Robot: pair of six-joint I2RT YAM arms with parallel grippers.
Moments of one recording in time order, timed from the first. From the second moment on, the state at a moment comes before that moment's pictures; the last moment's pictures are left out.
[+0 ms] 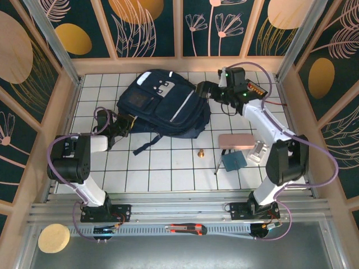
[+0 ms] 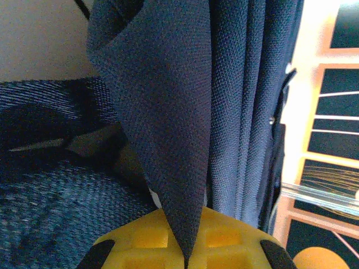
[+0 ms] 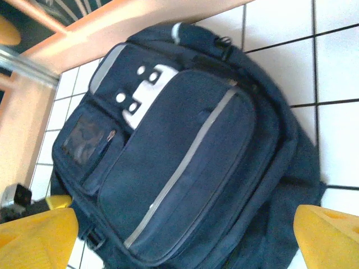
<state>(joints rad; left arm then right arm) -0.04 1.69 0.66 0.48 0.44 -1.27 0.34 1.62 1.38 -0.38 -0.29 0.49</state>
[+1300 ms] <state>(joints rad) -0.18 1.48 0.69 0.36 0.26 -1.47 0.78 1.85 1.30 -0.24 -0.28 0.58</state>
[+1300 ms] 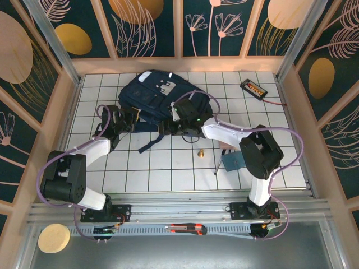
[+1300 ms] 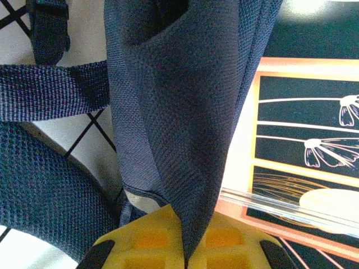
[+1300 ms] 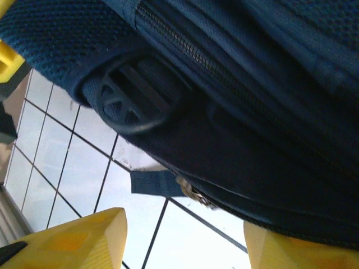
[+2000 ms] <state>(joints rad) -0.23 1.45 0.72 0.26 0.22 -1.52 0.86 1.93 1.46 -0.49 0.10 0.49</state>
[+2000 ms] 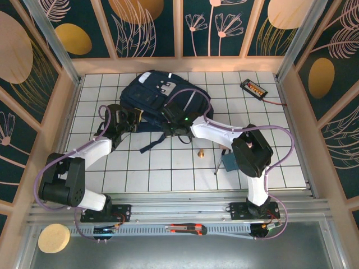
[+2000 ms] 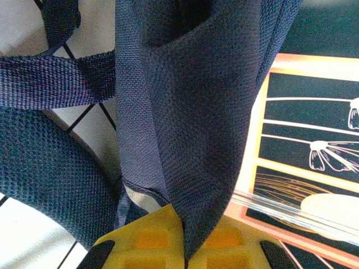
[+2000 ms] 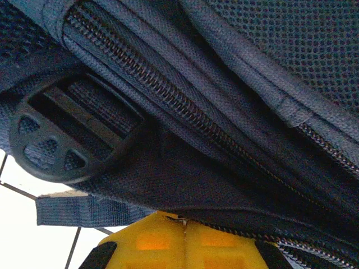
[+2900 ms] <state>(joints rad) 0.15 1.89 1.27 -0.17 0.51 -1.00 0.58 1.85 1.45 -0.67 -0.25 0.26</state>
